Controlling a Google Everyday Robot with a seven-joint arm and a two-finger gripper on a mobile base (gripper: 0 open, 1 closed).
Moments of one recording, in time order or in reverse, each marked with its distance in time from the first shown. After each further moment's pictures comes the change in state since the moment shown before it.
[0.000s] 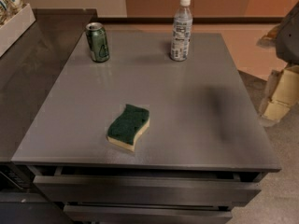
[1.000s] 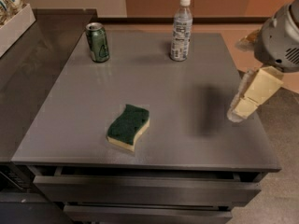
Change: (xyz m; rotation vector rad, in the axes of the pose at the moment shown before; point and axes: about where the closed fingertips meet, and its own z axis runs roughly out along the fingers) arm -0.038 -0.002 0.020 -0.025 -0.206 0.046
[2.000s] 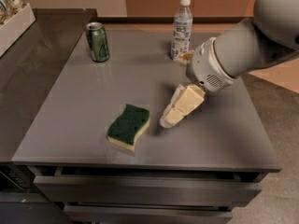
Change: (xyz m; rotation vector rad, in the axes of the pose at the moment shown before) arm -0.097 0.017 0.099 -0.072 -0.307 -0.044
